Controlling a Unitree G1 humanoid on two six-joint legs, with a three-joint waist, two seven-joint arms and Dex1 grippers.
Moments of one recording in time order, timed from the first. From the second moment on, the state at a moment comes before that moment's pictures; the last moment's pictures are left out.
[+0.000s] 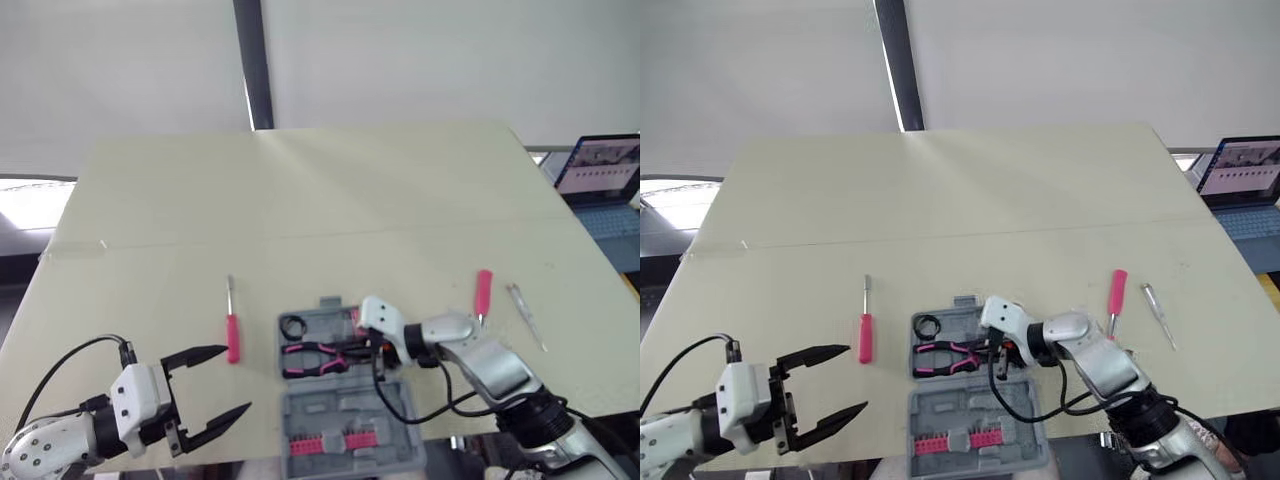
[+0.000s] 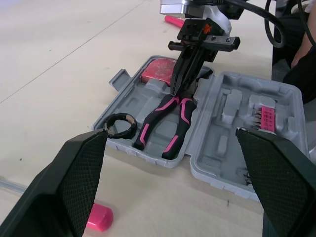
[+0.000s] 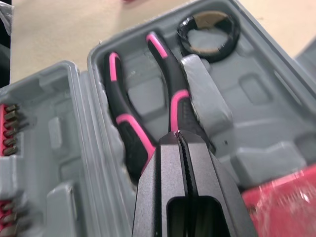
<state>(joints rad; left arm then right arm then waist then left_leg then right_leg) 0.56 0.63 0.33 -0.56 -0.46 0.01 -0.95 -0.31 -0.58 0.37 -0.23 0.16 0.64 1.01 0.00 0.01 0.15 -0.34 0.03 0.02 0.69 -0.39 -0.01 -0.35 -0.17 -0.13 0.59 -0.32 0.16</state>
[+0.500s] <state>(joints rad) 0.56 0.63 0.31 -0.49 -0.44 0.03 -0.92 -0.07 -0.82 0.00 -0.52 0.41 0.79 1.04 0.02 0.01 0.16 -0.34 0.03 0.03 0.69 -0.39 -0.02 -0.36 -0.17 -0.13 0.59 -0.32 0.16</state>
